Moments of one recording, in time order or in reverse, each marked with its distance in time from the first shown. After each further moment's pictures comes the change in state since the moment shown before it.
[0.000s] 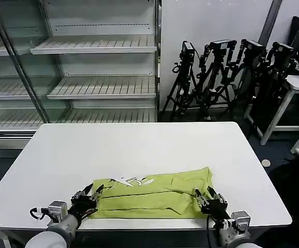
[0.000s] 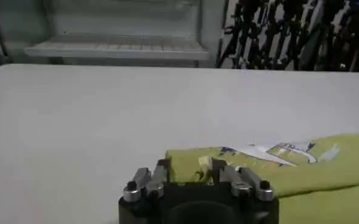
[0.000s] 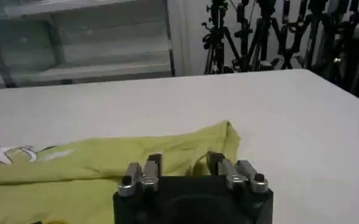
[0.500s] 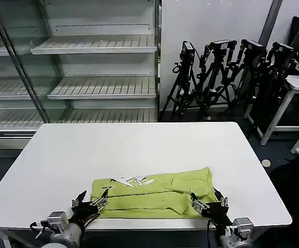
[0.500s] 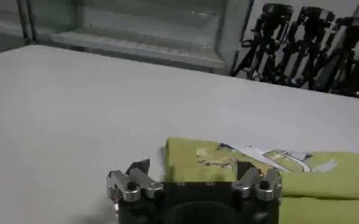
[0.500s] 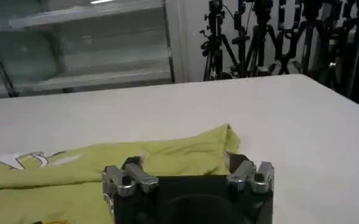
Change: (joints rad) left arm 0.055 -0.132 0.031 -0.010 0.019 -0.067 -0.057; right arm -0.048 0.023 0.016 0.033 -0.026 0.026 -0.003
